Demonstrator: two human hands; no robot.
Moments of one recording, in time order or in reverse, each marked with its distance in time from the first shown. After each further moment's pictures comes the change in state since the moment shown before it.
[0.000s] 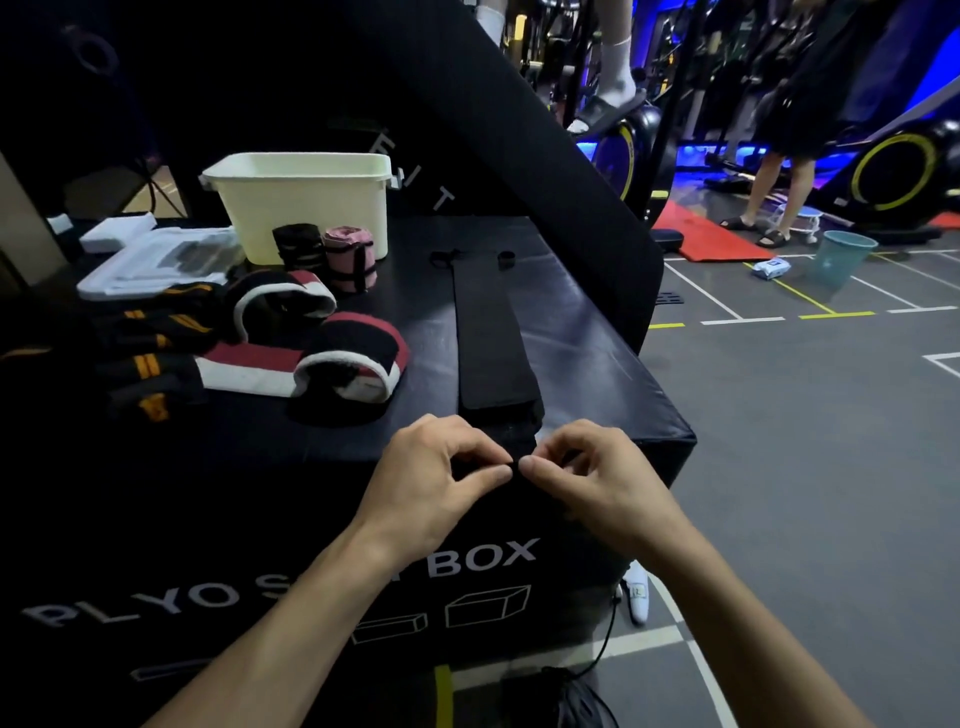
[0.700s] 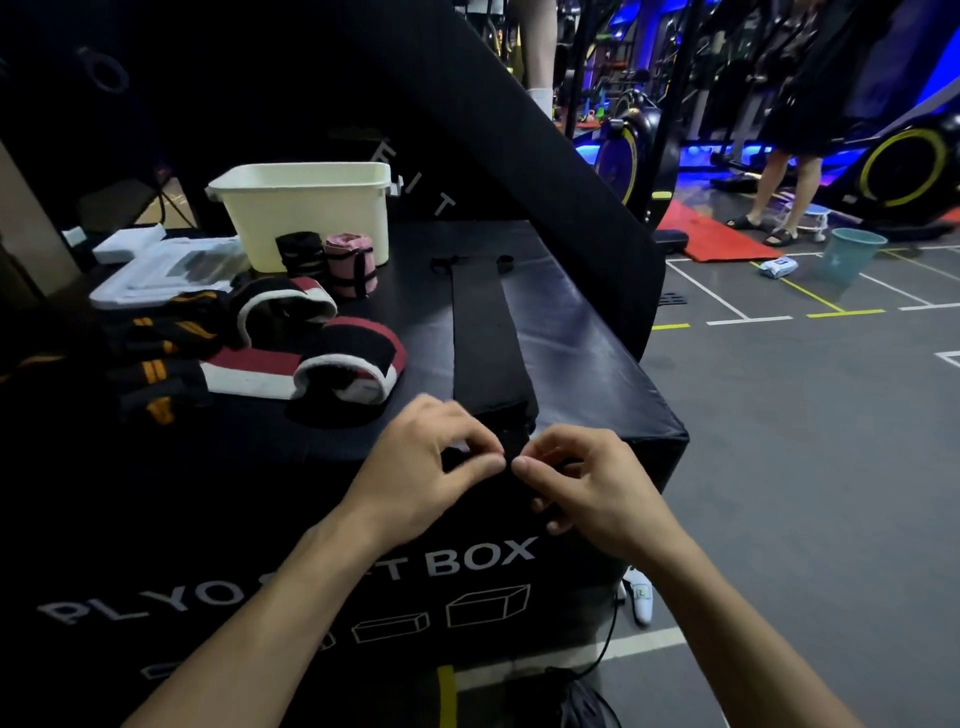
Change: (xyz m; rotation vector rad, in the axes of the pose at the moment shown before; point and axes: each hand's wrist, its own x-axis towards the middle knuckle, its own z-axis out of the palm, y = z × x) left_hand 0.009 -0.002 -0.005 0.056 -0.011 0.160; right_hand -0.009 -0.003 -0.001 0.219 -0.075 0.043
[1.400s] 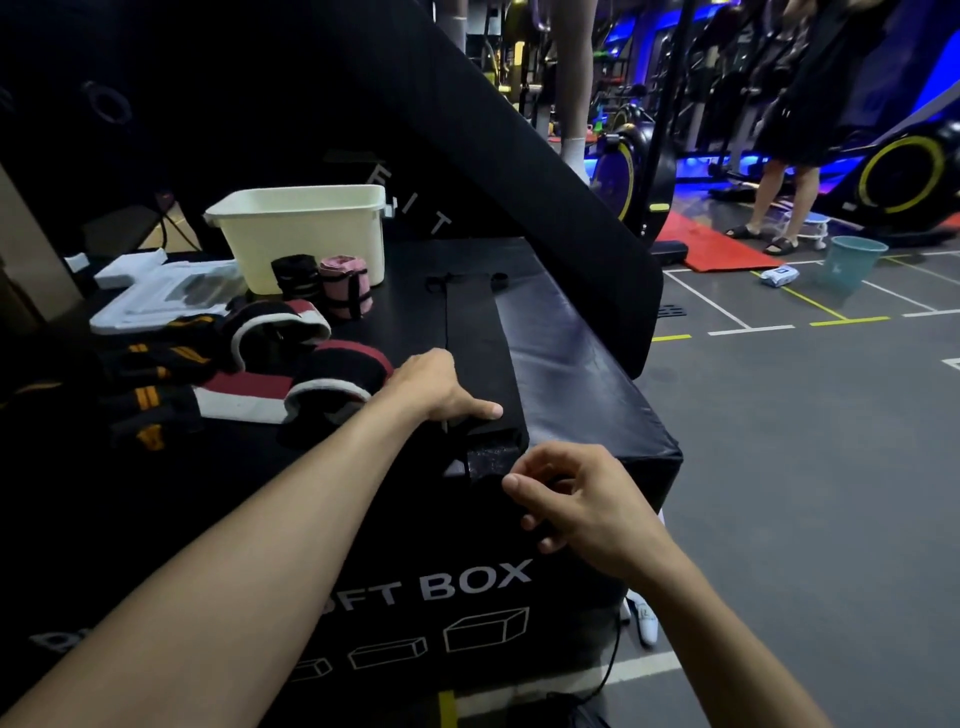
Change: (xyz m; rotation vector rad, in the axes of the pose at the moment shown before) left_hand 0.124 -0.022 0.002 0.336 -0.379 -0.759; right_hand 0.006 -0.002 -0.005 0.094 -0.051 0.028
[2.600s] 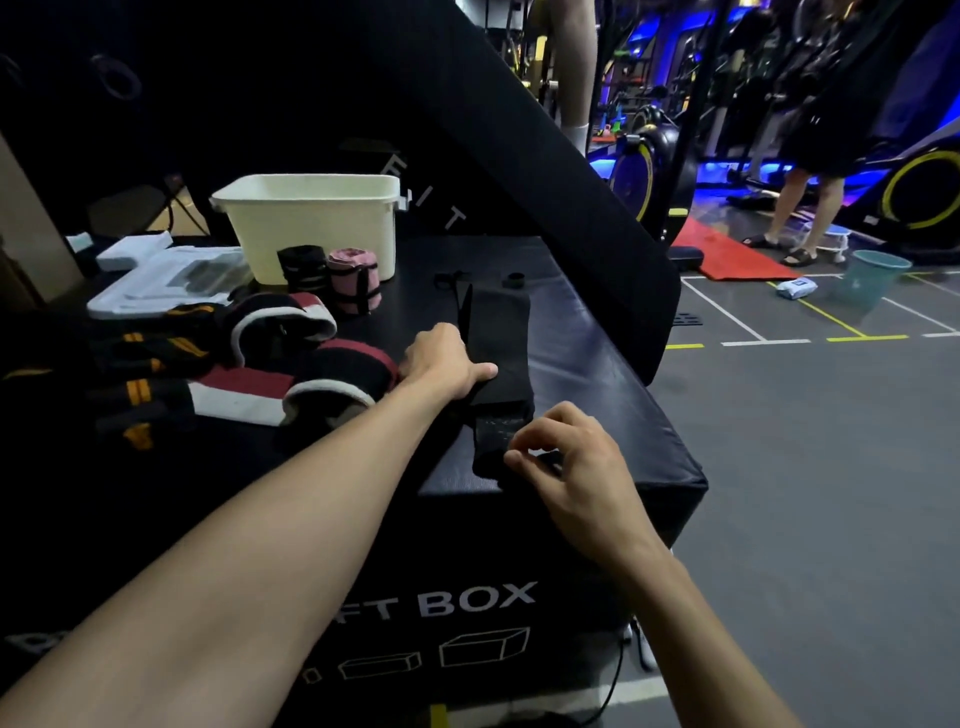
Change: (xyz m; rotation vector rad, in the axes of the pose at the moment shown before) left_hand 0.055 0.006 0.008 -0.174 0.260 -0.048; right_hand 0.054 0.016 0.002 -0.534 0.206 -0.316
